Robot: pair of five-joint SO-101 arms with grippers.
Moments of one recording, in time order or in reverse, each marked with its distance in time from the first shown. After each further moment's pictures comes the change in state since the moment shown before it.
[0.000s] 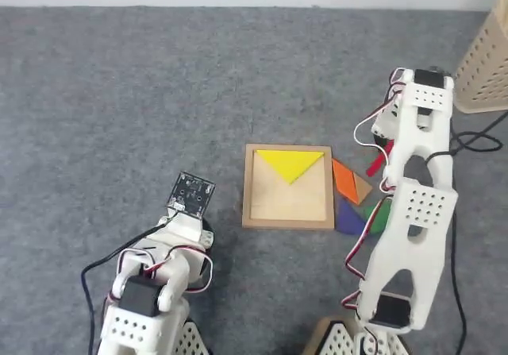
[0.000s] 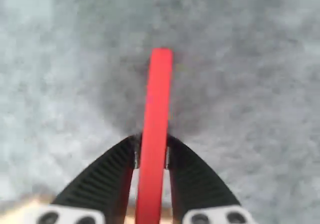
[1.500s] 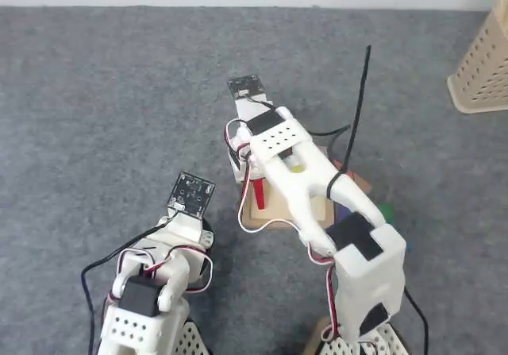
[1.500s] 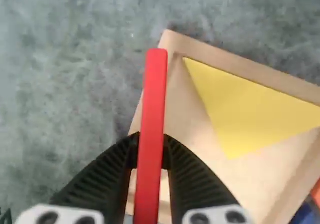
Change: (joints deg) left arm 0.0 0.0 0.0 0.0 0.0; right arm -42.5 -31.4 44.0 -23.7 5.9
